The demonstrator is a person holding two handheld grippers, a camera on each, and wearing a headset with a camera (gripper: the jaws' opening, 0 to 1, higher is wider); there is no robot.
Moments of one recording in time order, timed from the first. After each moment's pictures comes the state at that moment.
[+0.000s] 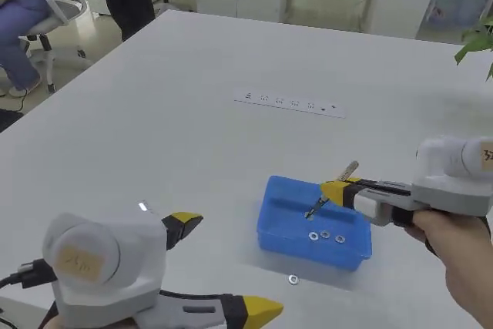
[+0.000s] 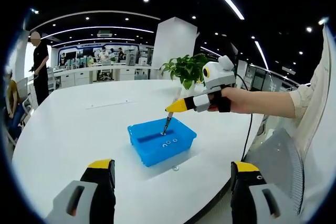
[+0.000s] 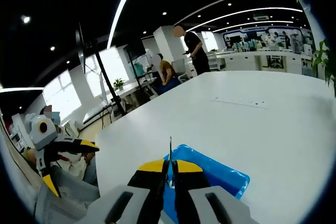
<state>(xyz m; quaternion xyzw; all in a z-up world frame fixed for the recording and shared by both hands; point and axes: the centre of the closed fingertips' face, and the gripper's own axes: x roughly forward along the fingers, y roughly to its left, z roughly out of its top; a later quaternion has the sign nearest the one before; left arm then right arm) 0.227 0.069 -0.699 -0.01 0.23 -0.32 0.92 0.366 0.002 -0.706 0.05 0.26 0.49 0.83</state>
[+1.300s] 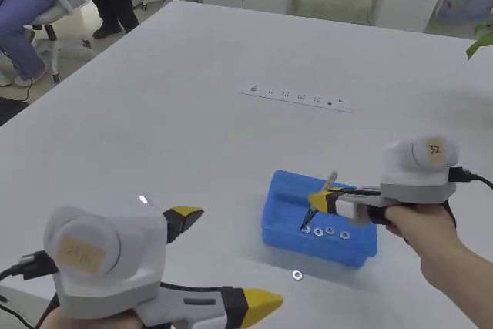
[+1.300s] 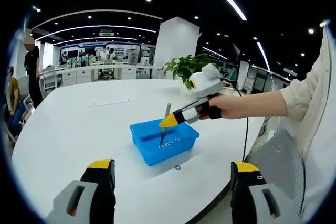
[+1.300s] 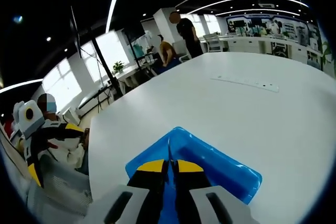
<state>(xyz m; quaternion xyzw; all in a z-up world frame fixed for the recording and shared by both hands) 0.229 0.073 -0.702 -0.01 0.23 -0.31 0.92 0.367 0.015 -0.747 0.02 0.32 0.50 0.80</state>
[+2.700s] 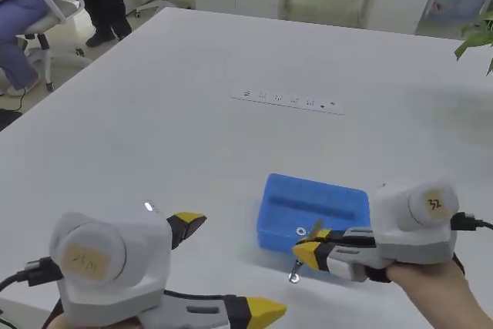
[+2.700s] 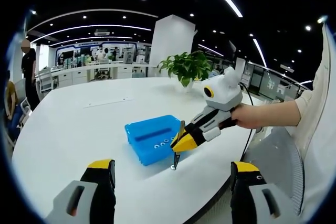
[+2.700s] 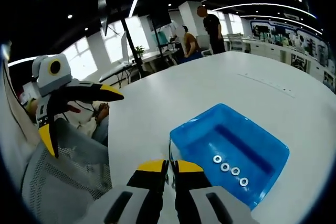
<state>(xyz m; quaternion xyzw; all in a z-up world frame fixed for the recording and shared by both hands) 0.228 0.064 -0.702 0.00 0.23 -0.32 0.92 0.289 0.020 -0.767 -0.07 0.31 0.57 0.76</state>
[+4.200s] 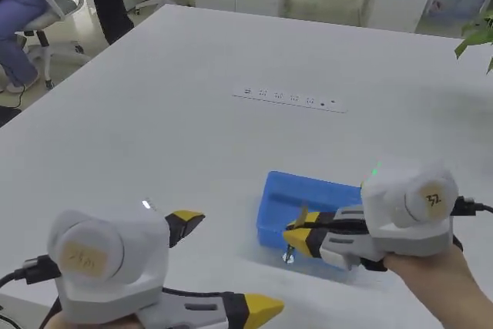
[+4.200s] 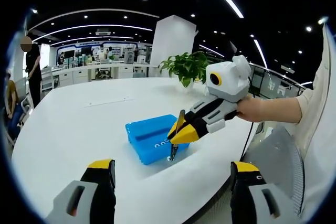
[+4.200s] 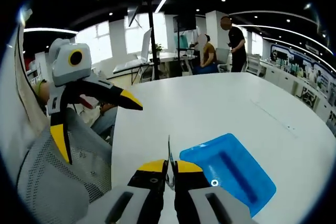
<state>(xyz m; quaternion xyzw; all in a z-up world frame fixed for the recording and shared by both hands) 0.227 0.065 -0.704 0.00 0.23 -0.32 0.92 0.288 0.036 -0.720 -0.13 0.23 0.61 0.75</state>
